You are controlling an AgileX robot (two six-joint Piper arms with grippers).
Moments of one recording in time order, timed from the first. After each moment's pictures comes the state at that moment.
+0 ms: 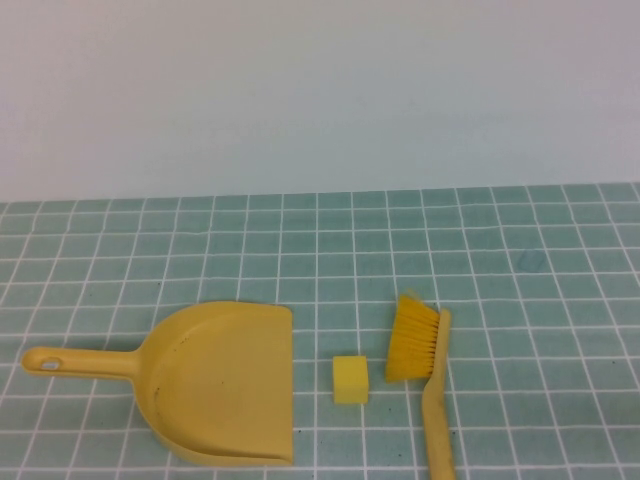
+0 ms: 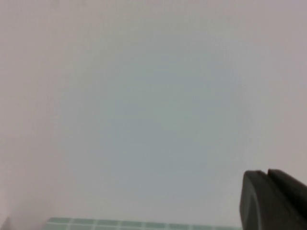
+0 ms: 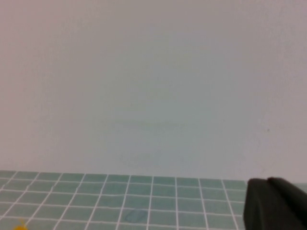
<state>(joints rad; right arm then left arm) 0.04 -0.01 0.03 0.03 0.01 -0.04 -0.05 -0.03 0.04 -0.09 -0.20 -0.09</state>
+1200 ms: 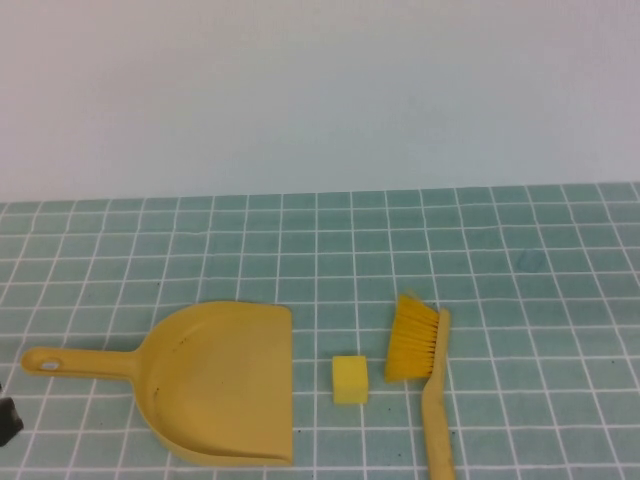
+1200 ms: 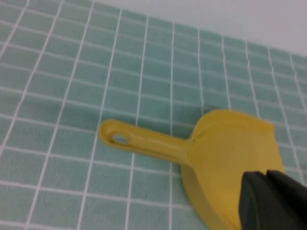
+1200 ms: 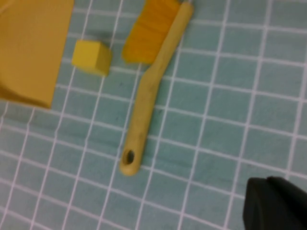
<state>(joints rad) 0.07 1.03 -0.87 0.44 1.03 -0.25 -0.05 0.58 -0.49 -0.20 0.52 -0.16</state>
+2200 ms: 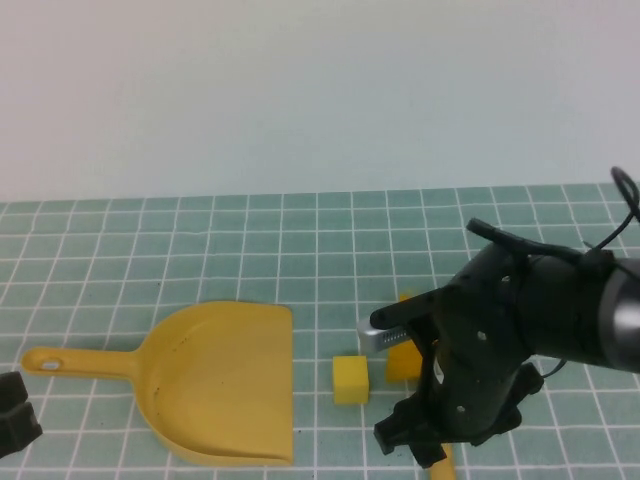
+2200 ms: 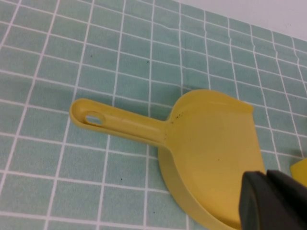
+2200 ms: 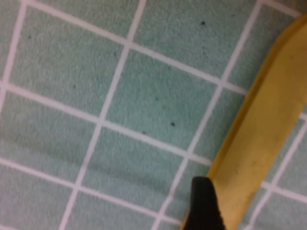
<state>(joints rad) 0.77 1.85 -1.16 -0.05 0.89 0.41 -0.08 0.60 -0.49 -0.29 0.54 -0.13</state>
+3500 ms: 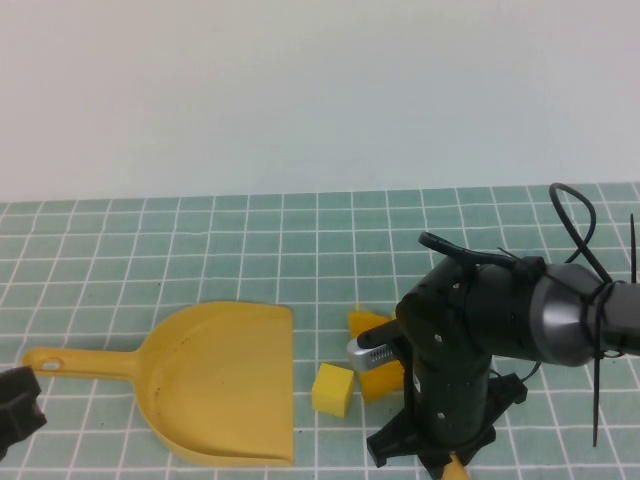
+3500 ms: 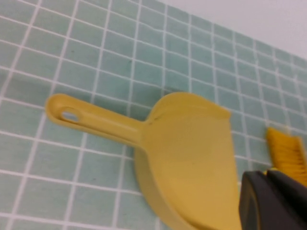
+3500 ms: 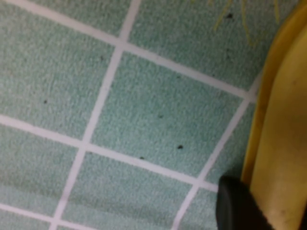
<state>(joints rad) 0.77 1.99 -1.24 -0.05 0.97 0.40 -0.08 0.60 -0.49 -0.40 0.53 -0.14</state>
